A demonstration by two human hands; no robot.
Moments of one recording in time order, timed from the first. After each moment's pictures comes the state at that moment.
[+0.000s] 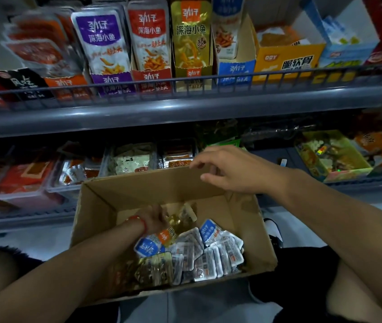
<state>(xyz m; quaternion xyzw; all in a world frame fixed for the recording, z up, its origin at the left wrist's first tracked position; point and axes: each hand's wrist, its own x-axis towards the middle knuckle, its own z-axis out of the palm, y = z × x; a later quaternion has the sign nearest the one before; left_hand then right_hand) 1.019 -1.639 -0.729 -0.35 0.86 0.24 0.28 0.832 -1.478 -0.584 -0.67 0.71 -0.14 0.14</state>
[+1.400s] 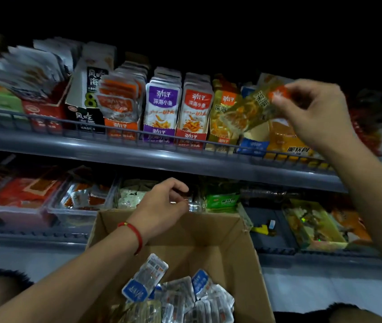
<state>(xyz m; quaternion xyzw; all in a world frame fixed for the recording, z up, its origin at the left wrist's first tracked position) 1.028 -1.634 -0.571 -0.31 0.77 0.52 -0.18 0.786 -1.498 -0.401 -0.53 0.74 -0.37 -0.18</state>
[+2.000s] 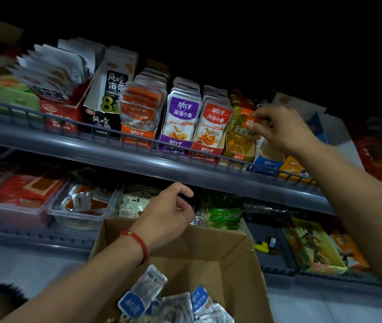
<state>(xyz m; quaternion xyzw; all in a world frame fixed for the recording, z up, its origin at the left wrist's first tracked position) 1.042 -1.644 -0.550 -0.31 0.77 0.52 -0.18 0.778 -1.584 -0.411 -0.54 0.82 -0.12 -0.16</state>
